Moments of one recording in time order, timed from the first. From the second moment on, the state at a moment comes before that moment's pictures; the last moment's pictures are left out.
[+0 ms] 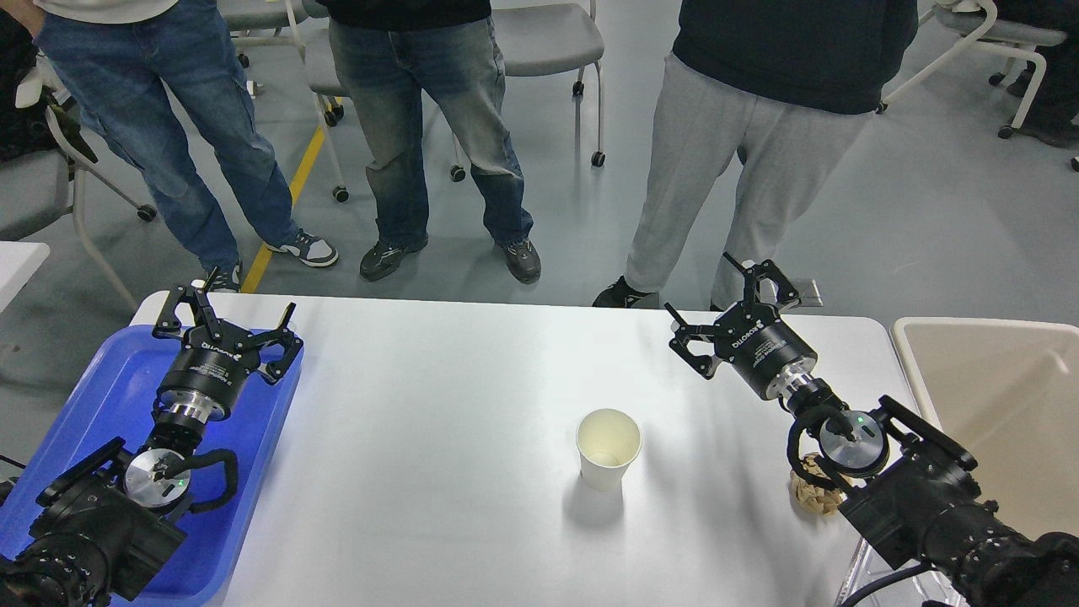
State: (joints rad) left arm -0.58 0.28 -0.94 -0.27 -0.13 -0.79 -0.33; right arm 0.68 -0.09 0.83 0.45 0.14 0.55 0.07
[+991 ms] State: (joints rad) left arm -0.58 0.28 -0.93 -0.27 -0.13 -0.79 -0.33; right arm 0.71 -0.28 0.79 0.71 0.04 0.45 0.06
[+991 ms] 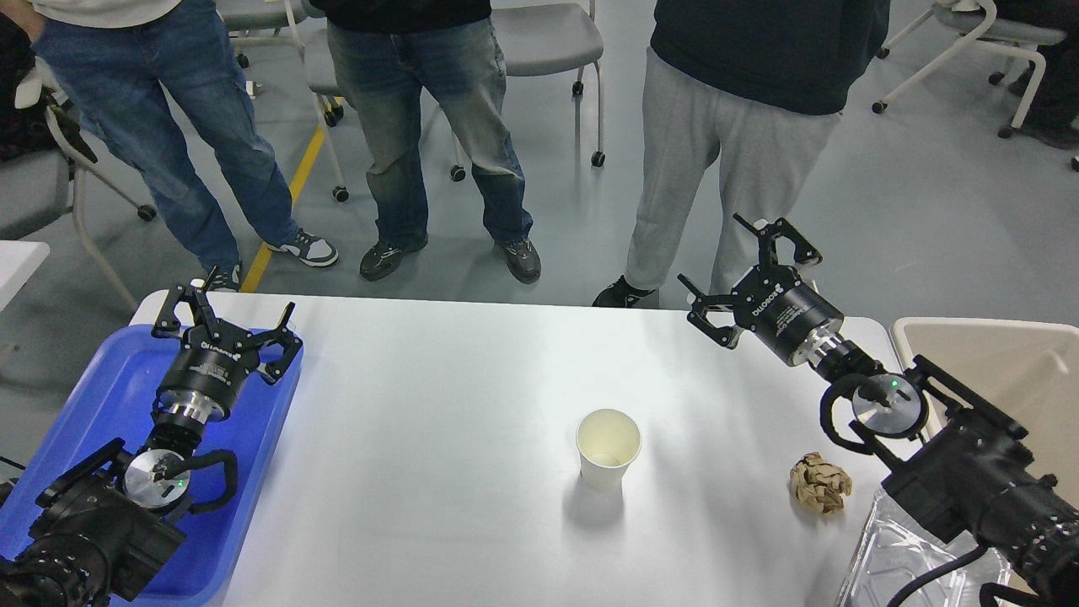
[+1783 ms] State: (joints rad) left arm -0.58 0.28 -0.93 -0.27 -0.13 -0.79 -0.33; right arm 1.38 -0.69 -0.04 1.07 -0.05 0.39 0.00
